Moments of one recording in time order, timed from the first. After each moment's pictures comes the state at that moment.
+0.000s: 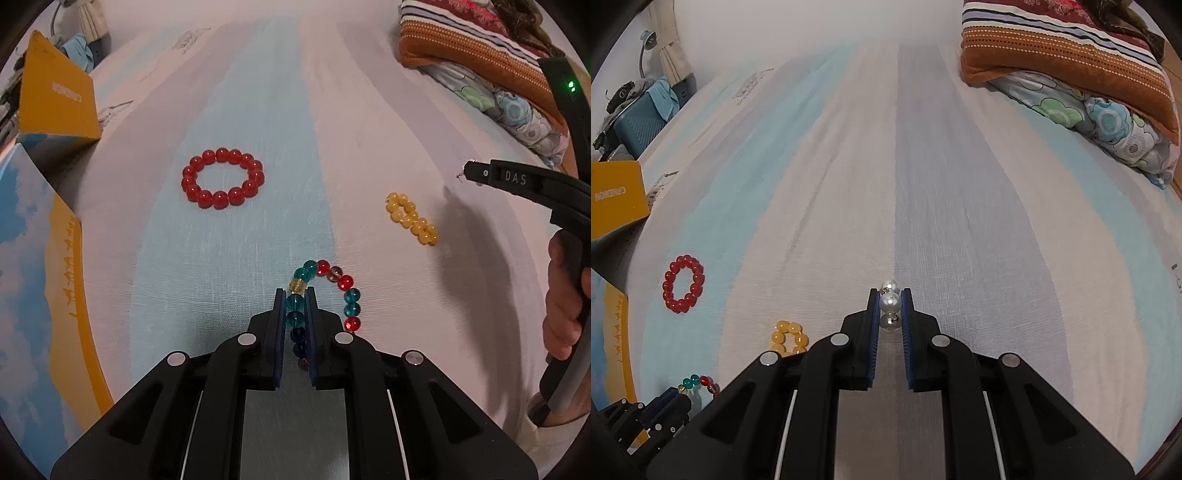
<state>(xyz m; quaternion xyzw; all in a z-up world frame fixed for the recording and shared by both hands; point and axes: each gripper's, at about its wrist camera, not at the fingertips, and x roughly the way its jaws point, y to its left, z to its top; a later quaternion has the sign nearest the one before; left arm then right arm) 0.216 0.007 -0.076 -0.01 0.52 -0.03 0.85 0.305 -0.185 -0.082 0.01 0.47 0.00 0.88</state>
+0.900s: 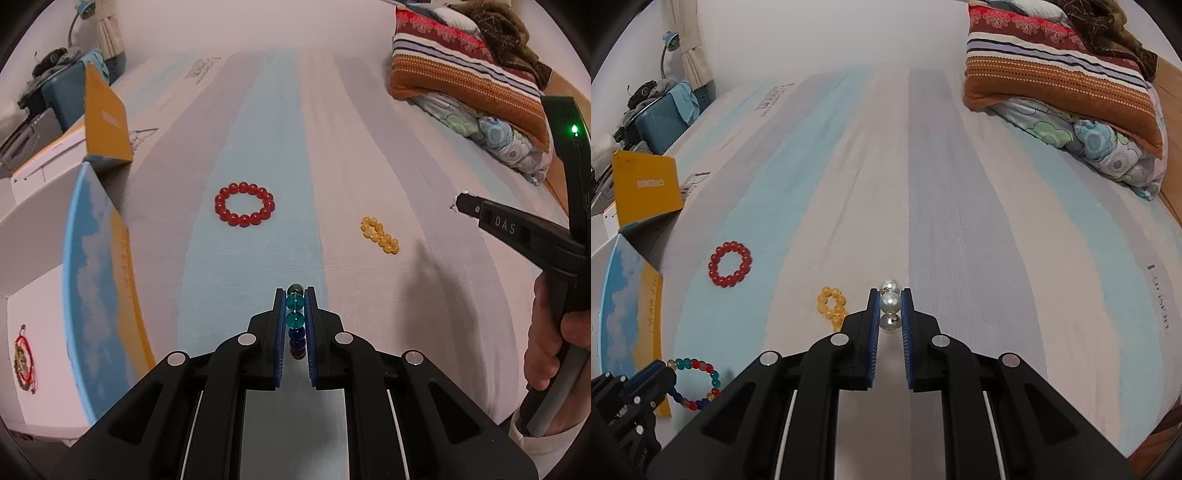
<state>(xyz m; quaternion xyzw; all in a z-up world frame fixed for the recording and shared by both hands) 0.164 0.019 -0.007 -0.02 0.48 -0.03 0.88 0.238 -0.169 -0.028 0.00 0.44 0.01 0.90</state>
